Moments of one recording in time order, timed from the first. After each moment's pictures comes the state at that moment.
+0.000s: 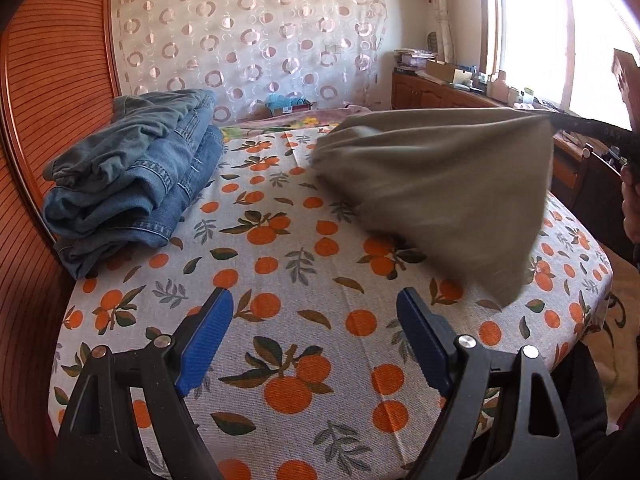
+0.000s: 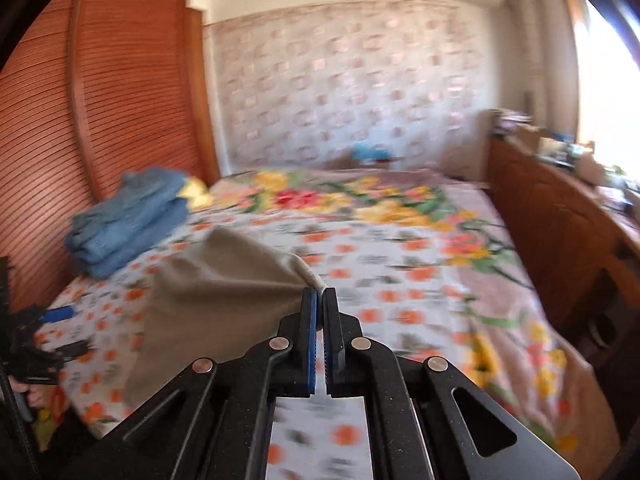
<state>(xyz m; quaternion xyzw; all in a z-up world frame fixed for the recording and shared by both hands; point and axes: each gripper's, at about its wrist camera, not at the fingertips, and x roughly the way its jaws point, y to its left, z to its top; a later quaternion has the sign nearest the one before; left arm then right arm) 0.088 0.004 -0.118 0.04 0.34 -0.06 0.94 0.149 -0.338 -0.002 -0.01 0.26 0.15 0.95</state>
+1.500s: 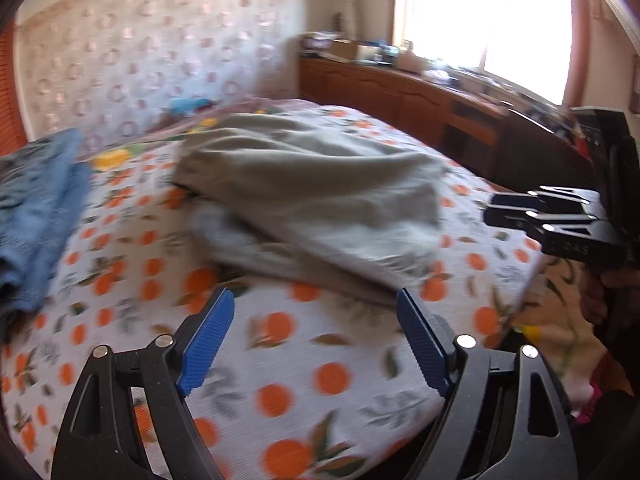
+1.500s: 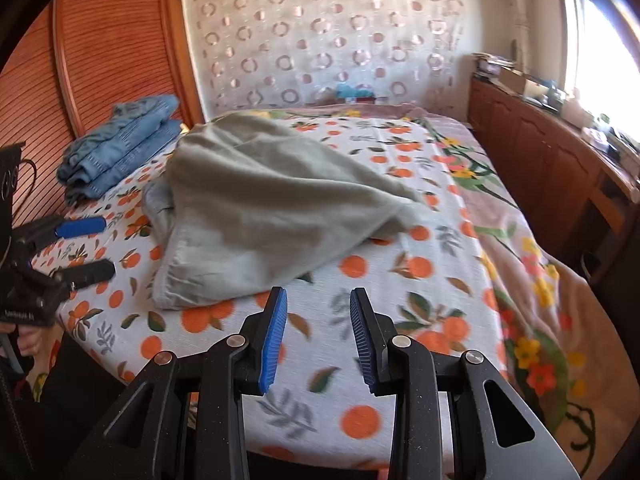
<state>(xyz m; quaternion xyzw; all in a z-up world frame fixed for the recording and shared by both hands) 0.104 -0.100 -0.113 0.07 0.36 -0.23 0.90 0.014 -0.346 -0.027 0.00 0.36 0.12 0.92</state>
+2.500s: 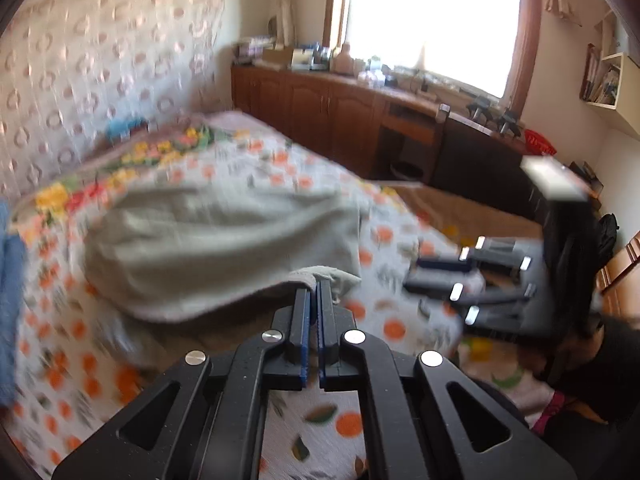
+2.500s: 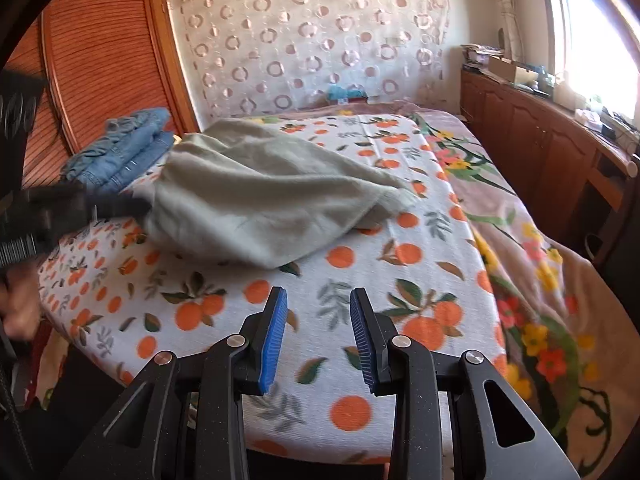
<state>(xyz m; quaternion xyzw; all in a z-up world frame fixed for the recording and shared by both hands) 0.130 -0.161 -0.056 0.08 0.35 -0.33 0.87 0.024 -0.336 -0.040 0.03 0.35 0.13 0.93</state>
